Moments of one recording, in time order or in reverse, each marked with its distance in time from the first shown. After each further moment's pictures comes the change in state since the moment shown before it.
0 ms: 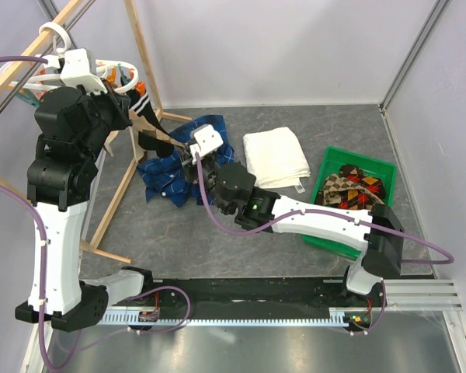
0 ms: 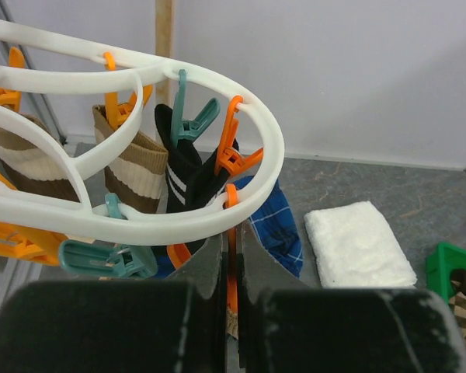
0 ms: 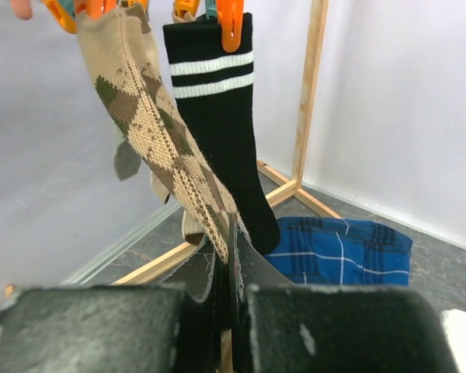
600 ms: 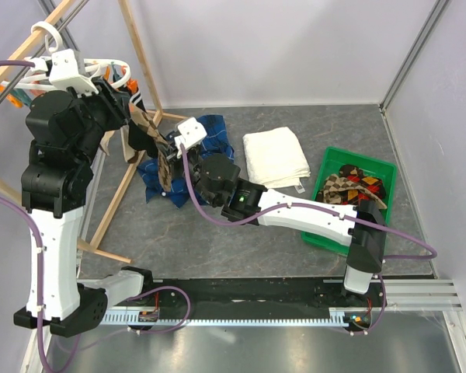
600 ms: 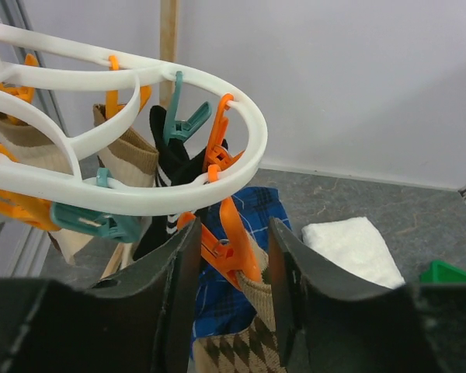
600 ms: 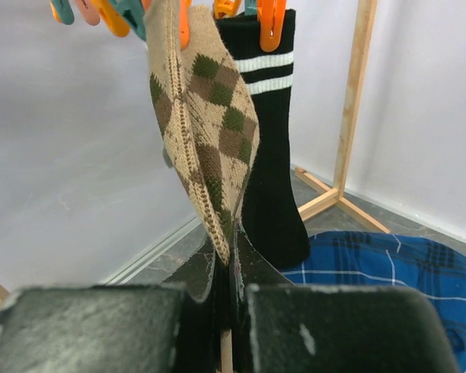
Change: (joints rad) left arm 0.003 -0.024 0.002 0.014 -0.016 -0.032; right arm -0.012 0.114 0.168 -0.069 -0.097 0.072
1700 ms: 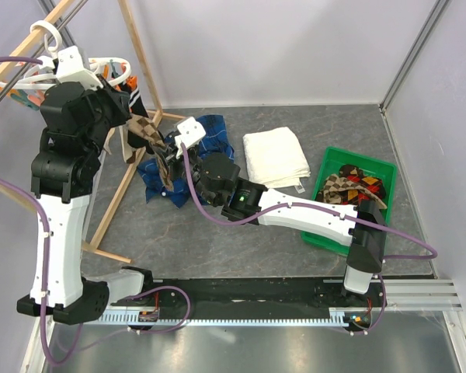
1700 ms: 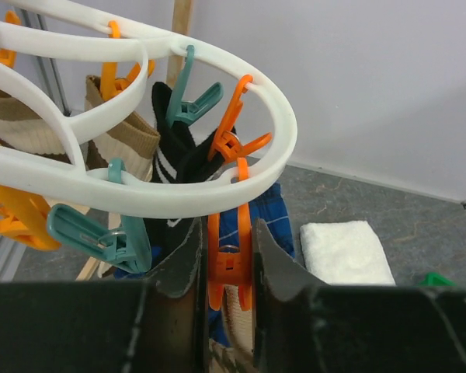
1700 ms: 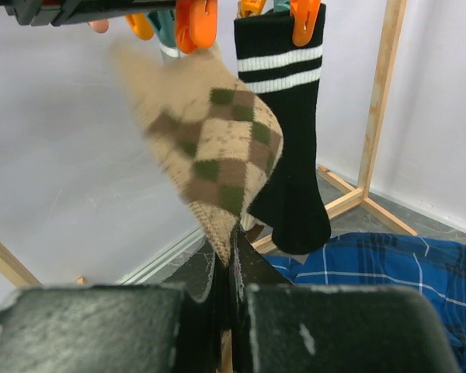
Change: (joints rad) left arm 0.000 0.053 0.003 -0.019 -0.058 -0.094; right arm 0.000 0.001 0.014 -0.021 -0.062 0.051
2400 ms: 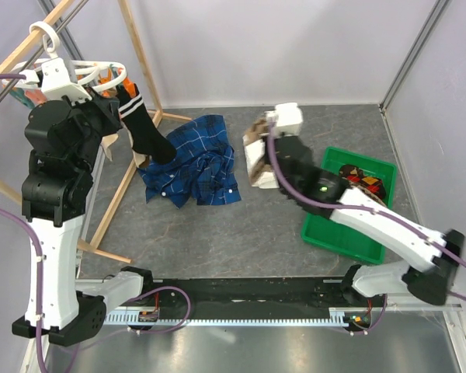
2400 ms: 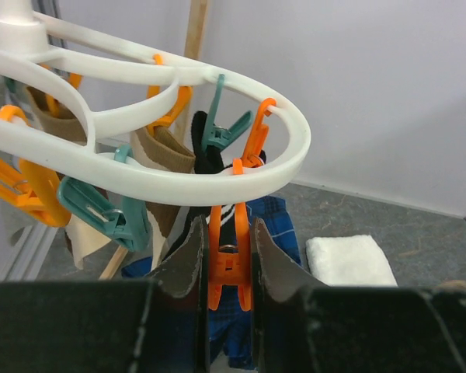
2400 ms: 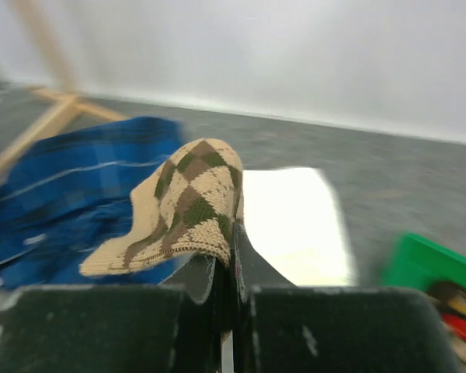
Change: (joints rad) left arm 0.003 -0.108 -0.081 0.062 -0.014 0.047; right arm -0.228 -0.435 -0.295 -0.520 0.358 0.067
